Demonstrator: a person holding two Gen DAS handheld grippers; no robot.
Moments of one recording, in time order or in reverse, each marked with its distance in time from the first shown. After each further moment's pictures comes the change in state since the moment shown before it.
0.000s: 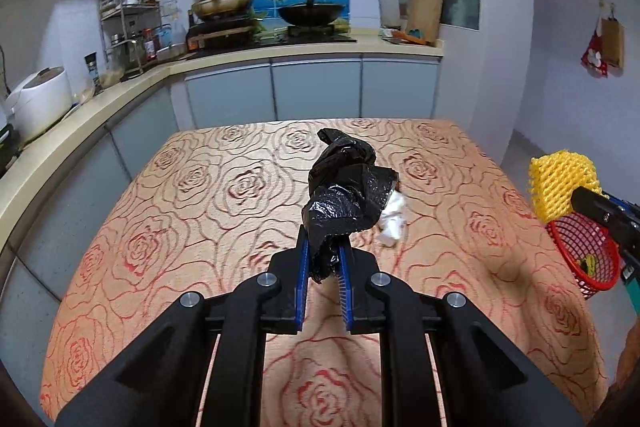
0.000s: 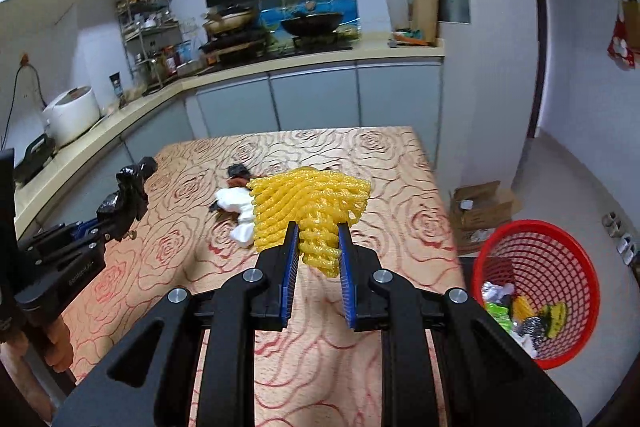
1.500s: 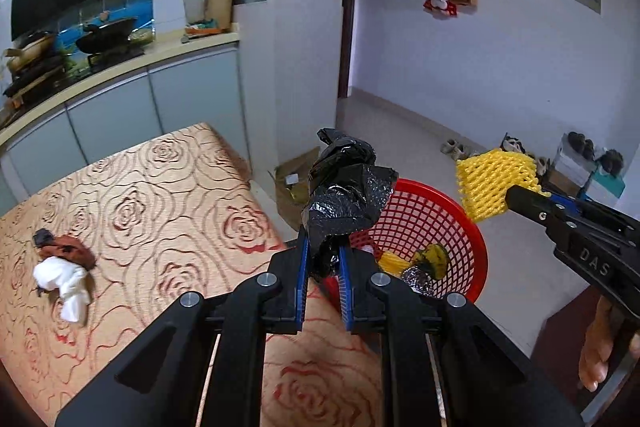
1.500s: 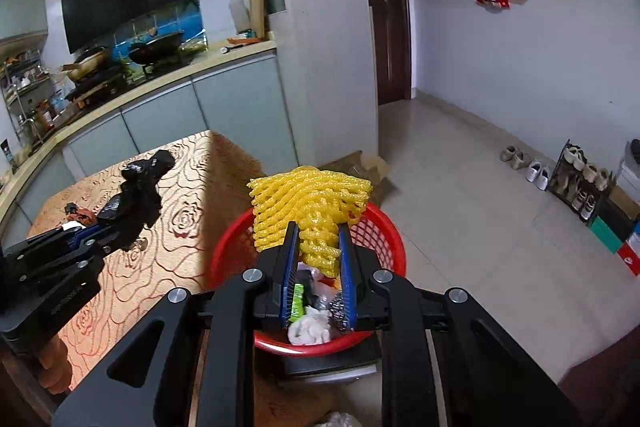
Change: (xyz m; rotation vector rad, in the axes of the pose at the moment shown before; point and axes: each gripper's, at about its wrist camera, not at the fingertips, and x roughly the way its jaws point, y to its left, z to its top) left arm 0.034 -0.267 0.014 0.296 0.048 -0.502; right arm -0.060 -0.191 -0.036 0.241 0.007 -0.380
